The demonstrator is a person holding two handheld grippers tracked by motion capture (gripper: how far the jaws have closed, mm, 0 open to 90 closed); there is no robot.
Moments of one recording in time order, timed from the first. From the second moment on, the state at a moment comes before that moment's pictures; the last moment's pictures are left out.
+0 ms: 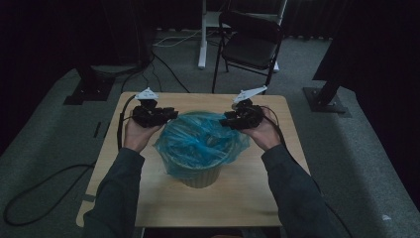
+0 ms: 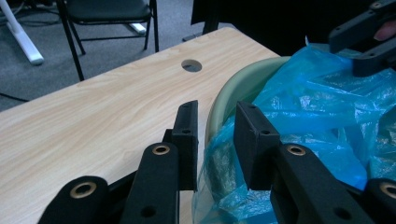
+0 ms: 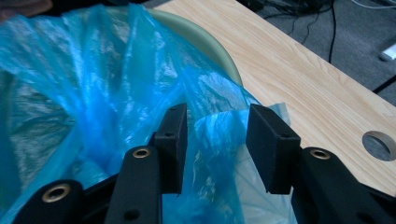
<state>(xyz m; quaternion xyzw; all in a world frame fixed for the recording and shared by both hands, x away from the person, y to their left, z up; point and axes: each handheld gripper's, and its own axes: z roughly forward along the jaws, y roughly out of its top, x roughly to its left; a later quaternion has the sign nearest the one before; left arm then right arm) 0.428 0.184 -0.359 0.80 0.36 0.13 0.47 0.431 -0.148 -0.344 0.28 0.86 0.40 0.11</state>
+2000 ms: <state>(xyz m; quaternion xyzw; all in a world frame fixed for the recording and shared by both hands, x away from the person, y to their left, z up) 0.448 0.175 -0.377 0.79 0.40 0.13 0.45 0.486 -0.146 -0.375 0.39 0.85 0.34 0.09</state>
